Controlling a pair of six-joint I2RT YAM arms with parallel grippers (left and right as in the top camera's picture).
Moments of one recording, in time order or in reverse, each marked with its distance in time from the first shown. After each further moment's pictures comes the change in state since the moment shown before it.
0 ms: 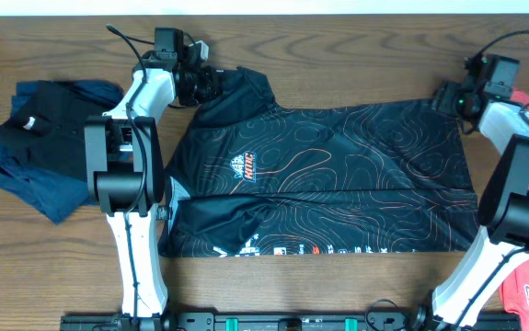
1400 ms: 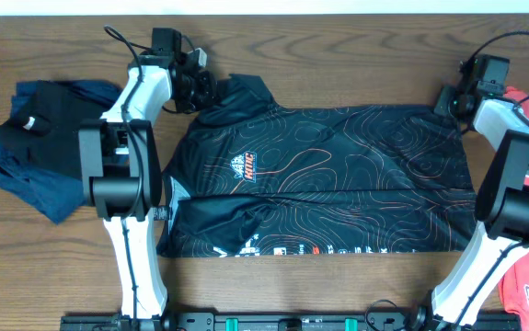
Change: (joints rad) left arm 0.006 -0.070 0.000 -0.205 0.003 0.000; right arm 0.004 0.021 0.030 -0.108 0.080 0.043
